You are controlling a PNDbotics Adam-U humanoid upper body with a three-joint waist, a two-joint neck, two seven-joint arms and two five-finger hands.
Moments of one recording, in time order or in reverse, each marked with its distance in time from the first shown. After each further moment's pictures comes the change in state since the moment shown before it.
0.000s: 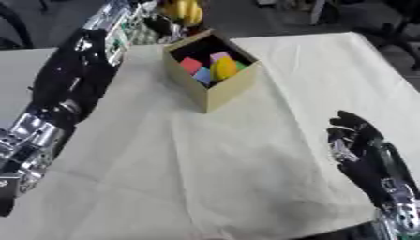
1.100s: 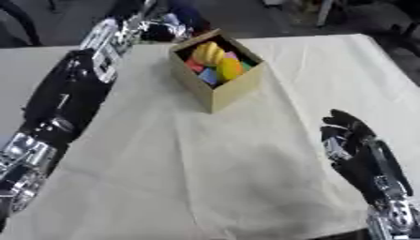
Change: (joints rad) left arm 0.182 0.159 0.019 -0.372 0.447 -0.003 0.211; right arm 0.009 0.005 -0.007 0.000 0.001 -0.002 -0.002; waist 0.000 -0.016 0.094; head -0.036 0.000
